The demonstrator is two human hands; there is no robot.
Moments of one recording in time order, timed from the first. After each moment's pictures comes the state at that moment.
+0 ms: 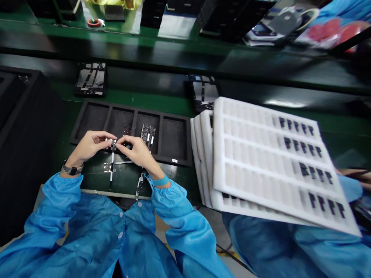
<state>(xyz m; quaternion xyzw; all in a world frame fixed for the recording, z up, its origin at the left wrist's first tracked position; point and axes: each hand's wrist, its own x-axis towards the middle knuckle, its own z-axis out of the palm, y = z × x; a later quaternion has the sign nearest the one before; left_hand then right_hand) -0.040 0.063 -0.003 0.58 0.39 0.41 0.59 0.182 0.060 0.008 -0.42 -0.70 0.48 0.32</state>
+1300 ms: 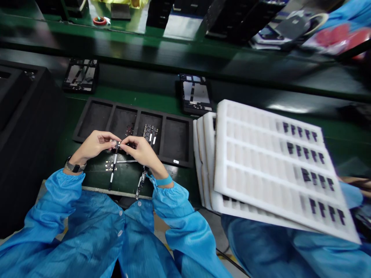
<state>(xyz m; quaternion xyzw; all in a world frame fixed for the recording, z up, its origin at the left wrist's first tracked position) -0.038 0.061 -0.006 0.59 0.39 0.38 0.60 0.188 0.061 0.010 -0.43 -0.68 0.53 0.27</state>
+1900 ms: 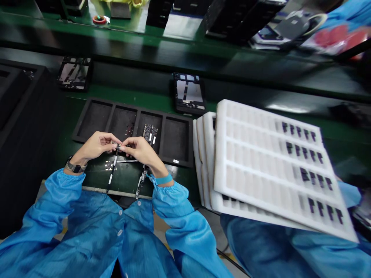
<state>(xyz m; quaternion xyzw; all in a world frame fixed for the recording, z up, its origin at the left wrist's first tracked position) -0.034 0.059 -0.009 0.59 0.38 0.37 0.61 0.190 0.065 0.007 -0.43 -0.64 0.59 0.24</state>
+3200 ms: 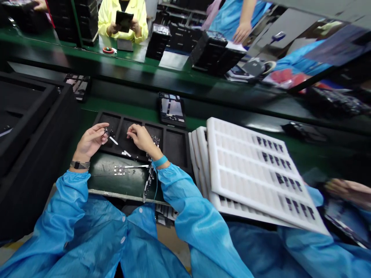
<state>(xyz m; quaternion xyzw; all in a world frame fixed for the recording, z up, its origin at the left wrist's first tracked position) -0.083 0.074 -0.012 0.31 0.27 0.59 0.69 0.161 0.136 -0.001 -0.46 -0.82 0.26 0.23</state>
